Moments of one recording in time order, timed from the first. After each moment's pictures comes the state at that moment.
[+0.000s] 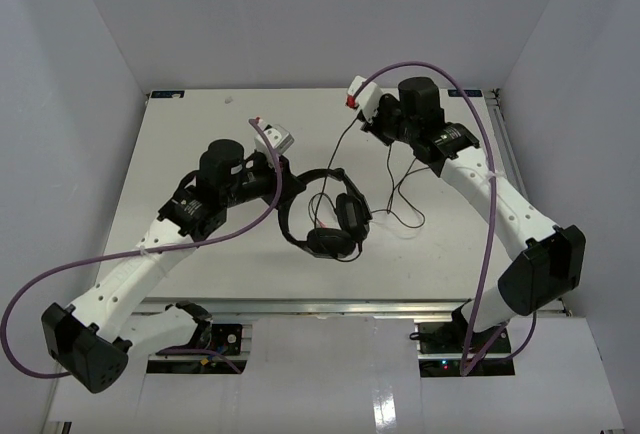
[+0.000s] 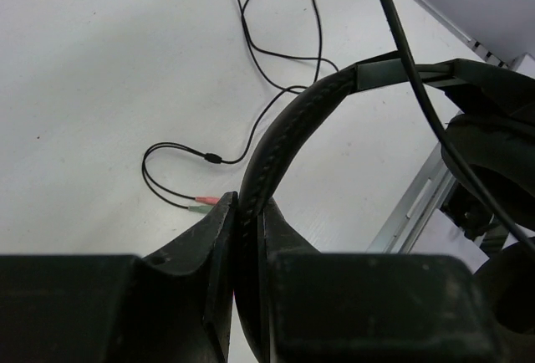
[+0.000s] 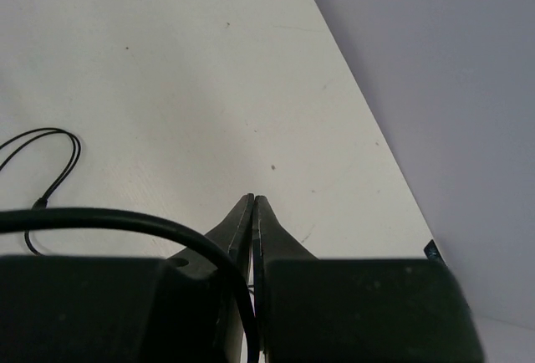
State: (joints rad) left arm -0.58 1.06 1.04 -0.32 0.37 -0.11; right arm 0.50 1.51 1.46 -0.40 -0.23 -0.64
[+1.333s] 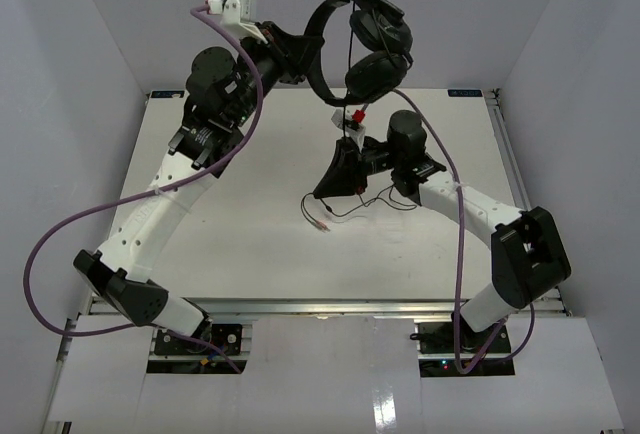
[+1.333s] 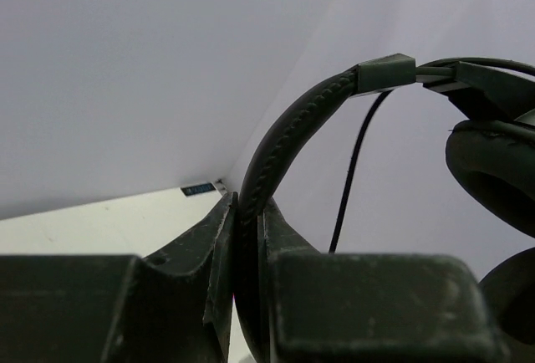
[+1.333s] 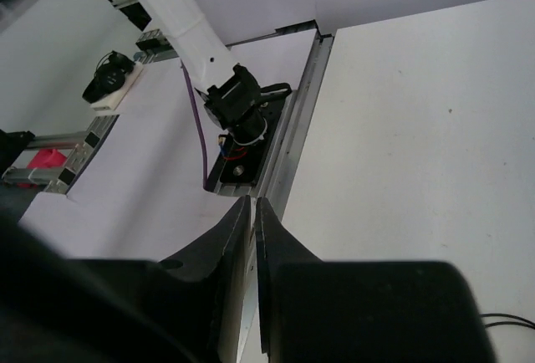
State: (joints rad) left arm -0.58 1.47 1.77 0.00 0.02 -0.51; right arm 0.57 1.55 1.08 0.54 -1.36 0.42
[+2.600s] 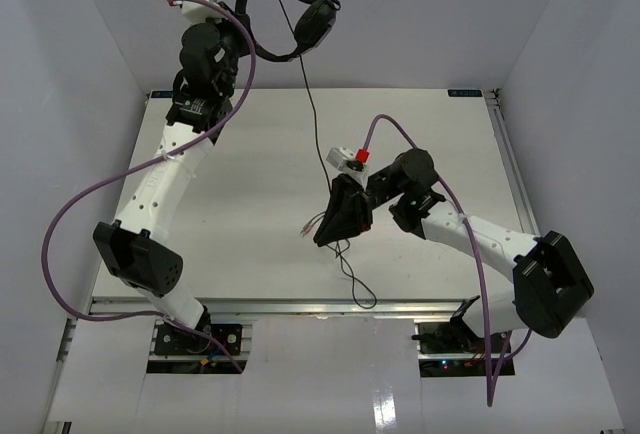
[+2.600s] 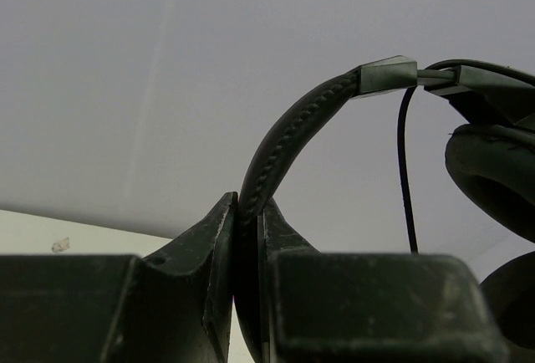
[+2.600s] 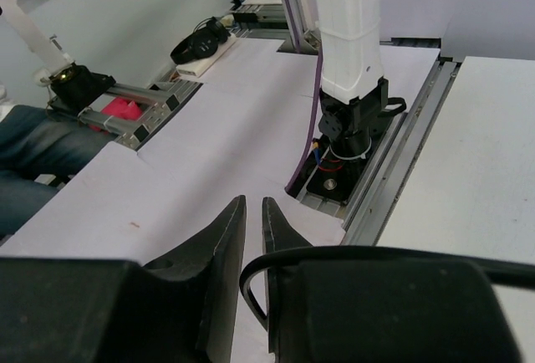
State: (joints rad) left arm -0.35 1.63 1.83 0.00 -0.32 -0.35; right arm 0.75 1.38 0.90 0.90 -1.42 0.67
